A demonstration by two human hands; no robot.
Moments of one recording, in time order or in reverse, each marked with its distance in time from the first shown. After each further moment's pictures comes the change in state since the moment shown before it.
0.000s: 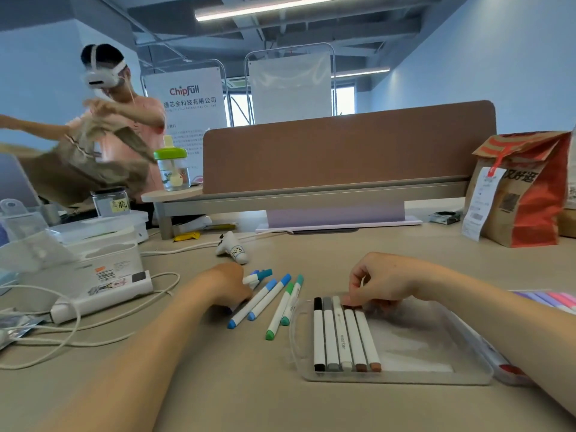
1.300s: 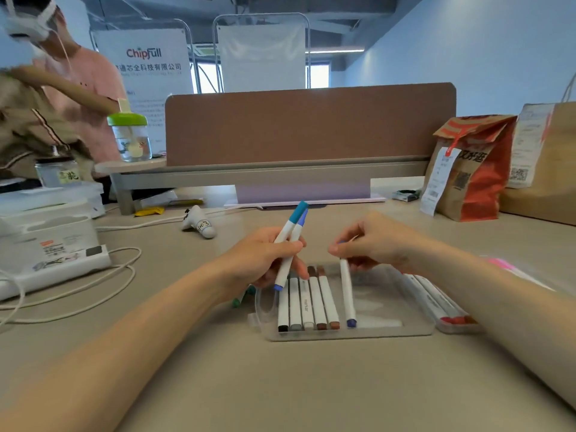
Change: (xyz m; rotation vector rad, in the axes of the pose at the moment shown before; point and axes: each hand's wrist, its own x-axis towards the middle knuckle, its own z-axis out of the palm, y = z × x) left_hand -0.080 0.083 0.002 -1.109 -0.192 0.469; right_hand -0.034 0.014 -0.005 0.408 0.275 0.021
